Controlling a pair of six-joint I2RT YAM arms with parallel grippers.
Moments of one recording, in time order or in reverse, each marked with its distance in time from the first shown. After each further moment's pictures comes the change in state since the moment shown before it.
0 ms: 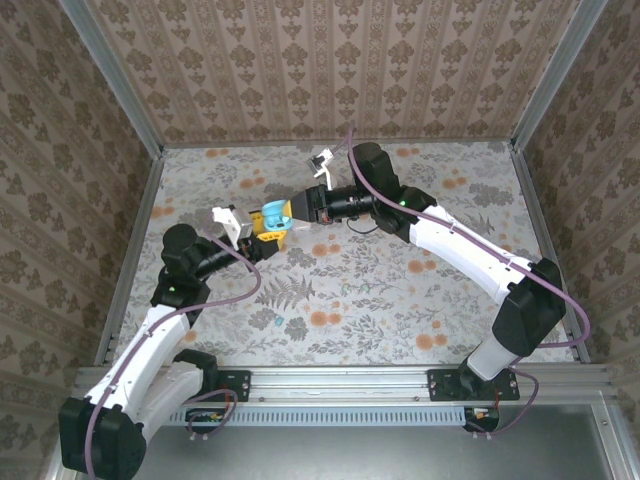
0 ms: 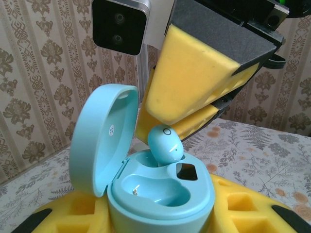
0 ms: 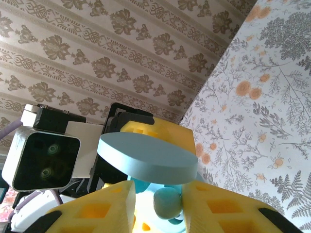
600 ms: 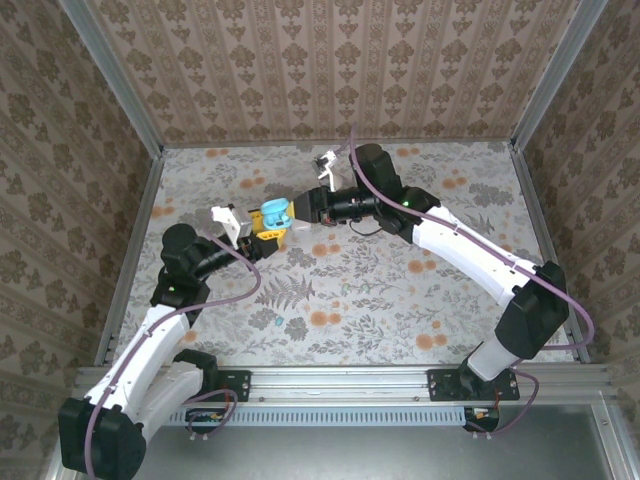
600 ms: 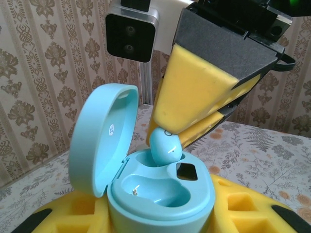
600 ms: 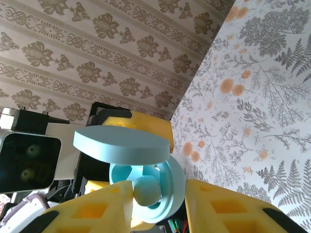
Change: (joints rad) left arm 0.000 0.000 0.006 0.001 -0.013 0.000; right arm 0.000 -0.027 0.000 -0.075 0.063 -0.003
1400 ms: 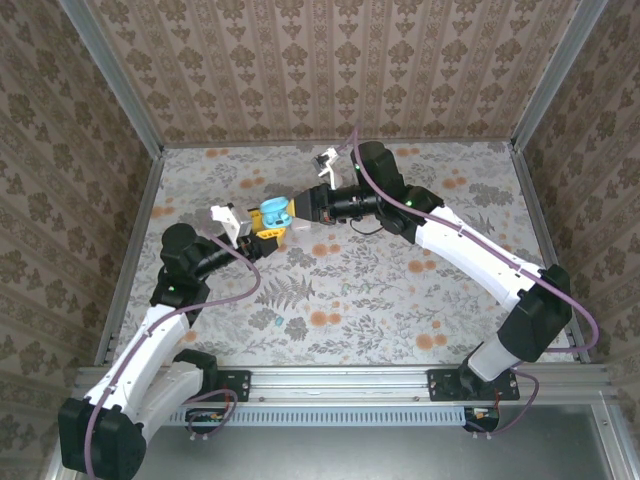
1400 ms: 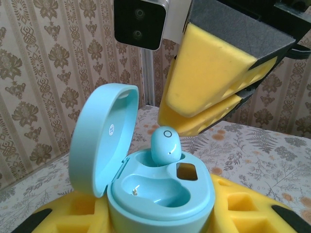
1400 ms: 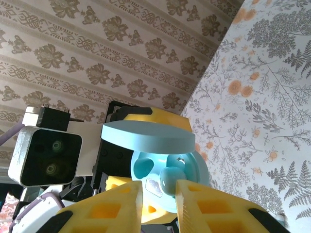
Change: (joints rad) left arm 0.000 0.000 0.004 -0.001 -0.009 0.000; right arm 0.010 -0.009 0.023 -0.004 -0.002 0.027
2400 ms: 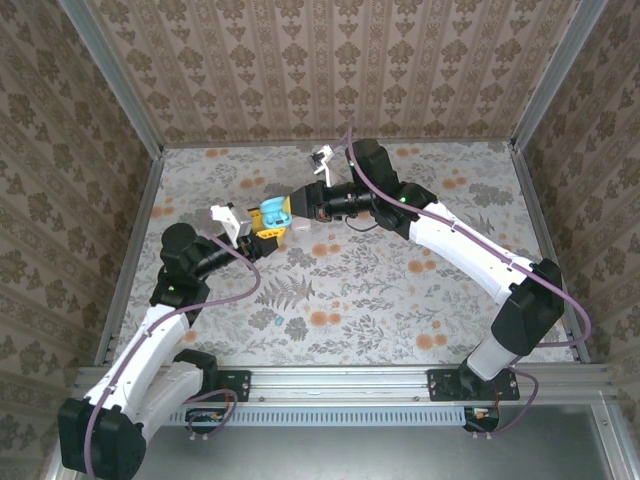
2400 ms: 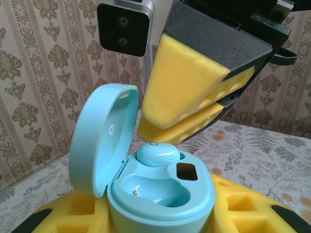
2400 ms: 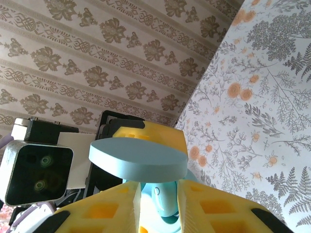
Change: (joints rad) left arm -0.001 0.000 0.003 -0.002 0.000 0.000; right arm 0.000 0.043 0.035 0.004 -0.002 -0.001
